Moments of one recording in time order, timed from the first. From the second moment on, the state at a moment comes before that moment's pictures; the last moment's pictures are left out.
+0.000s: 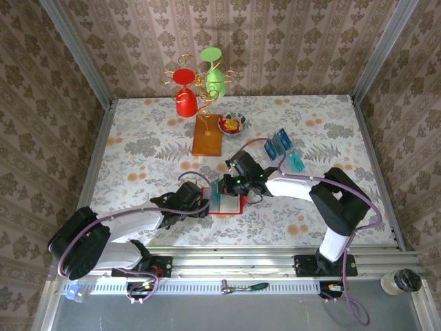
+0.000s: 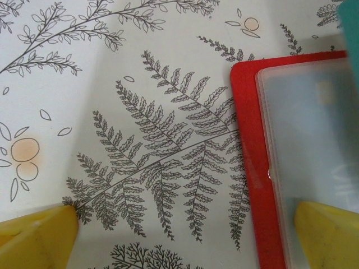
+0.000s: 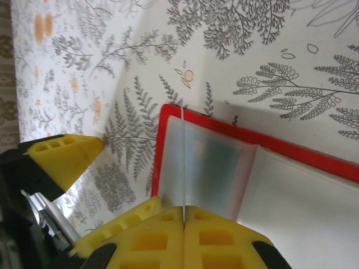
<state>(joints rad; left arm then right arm) -0.85 1.26 0.45 -0.22 -0.27 -0.57 0.72 1.72 0.94 -0.05 -0.35 0.82</state>
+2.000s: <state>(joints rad) -0.87 1.27 0.45 -0.24 -0.31 -0.61 0.70 1.72 0.57 0.57 -0.26 1.01</state>
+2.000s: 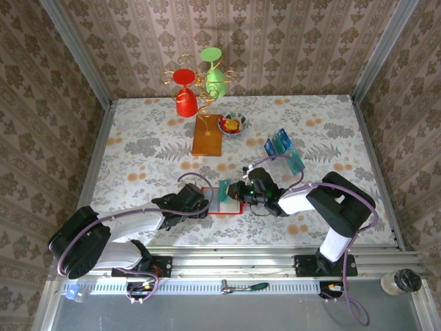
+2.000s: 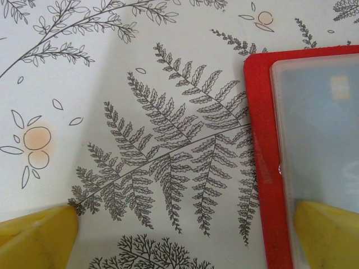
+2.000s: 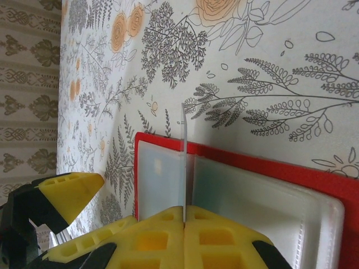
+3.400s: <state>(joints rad) -0.88 1.27 0.45 -0.24 -0.32 -0.61 0.72 1.73 0.53 0.63 -0.31 1.02</state>
